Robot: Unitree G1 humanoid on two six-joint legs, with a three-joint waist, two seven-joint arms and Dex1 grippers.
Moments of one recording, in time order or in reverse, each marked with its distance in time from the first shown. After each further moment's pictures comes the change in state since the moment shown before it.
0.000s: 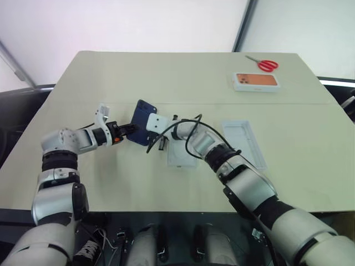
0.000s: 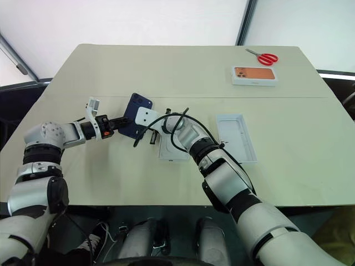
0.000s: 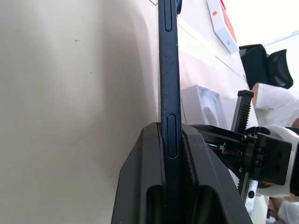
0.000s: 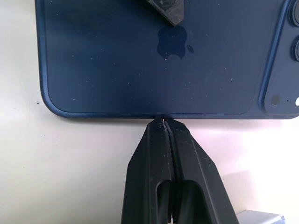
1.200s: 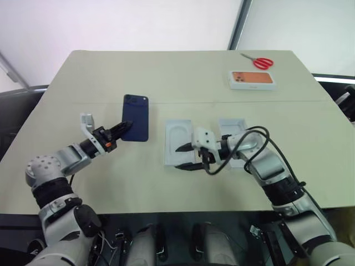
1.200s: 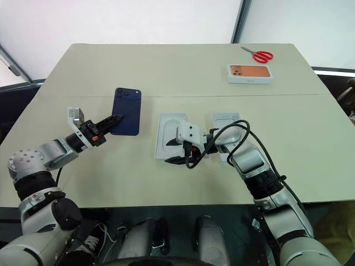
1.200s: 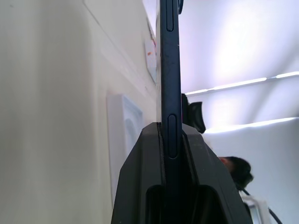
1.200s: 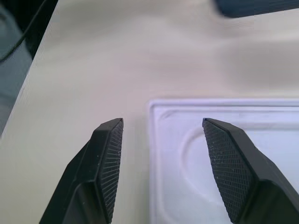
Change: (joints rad) left arm 0.222 -0.197 0.478 -0.447 -0.422 0.353 0.353; right arm 0.494 -0.485 -0.063 -1.006 0.406 0.310 0.563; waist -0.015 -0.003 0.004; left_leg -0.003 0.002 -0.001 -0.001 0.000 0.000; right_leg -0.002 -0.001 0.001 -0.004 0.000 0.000
